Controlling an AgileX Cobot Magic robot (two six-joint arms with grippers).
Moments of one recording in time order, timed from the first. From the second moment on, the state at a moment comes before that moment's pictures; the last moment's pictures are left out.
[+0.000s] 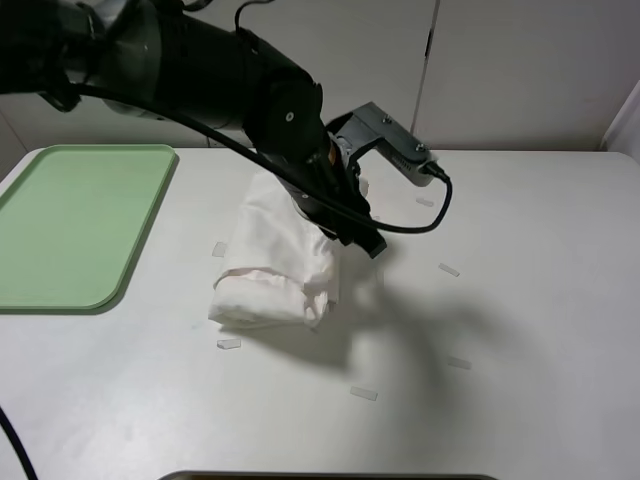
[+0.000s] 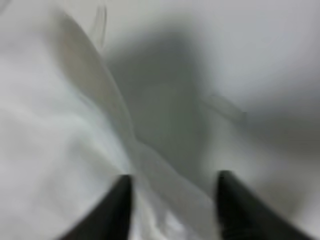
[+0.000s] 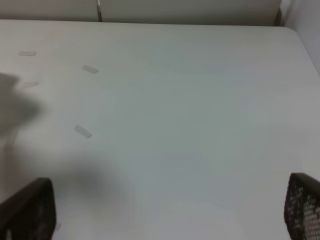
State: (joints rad) left arm -0.86 1.98 -1.35 0.13 0.43 0.04; right arm 0.00 -0.01 -0.49 -0.02 1.02 0.01
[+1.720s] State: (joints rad) left arm -0.78 1.96 -1.59 0.12 1.07 0.23; right arm 0.00 -0.01 -0.49 -0.02 1.02 0.01
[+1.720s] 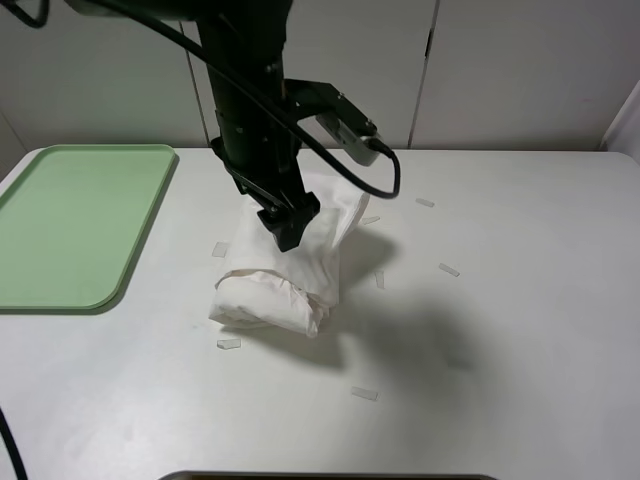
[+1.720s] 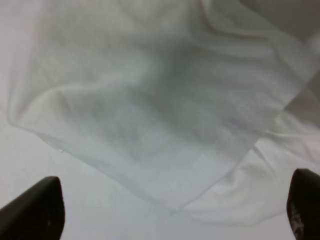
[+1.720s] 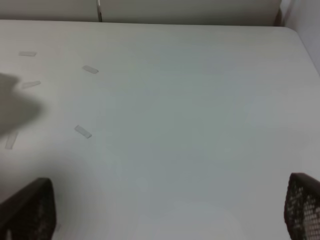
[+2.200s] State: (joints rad) left arm -0.55 1.97 -1.59 -0.16 1.03 0.69; right arm 0.00 -0.01 -0.49 -0.02 1.02 0.01
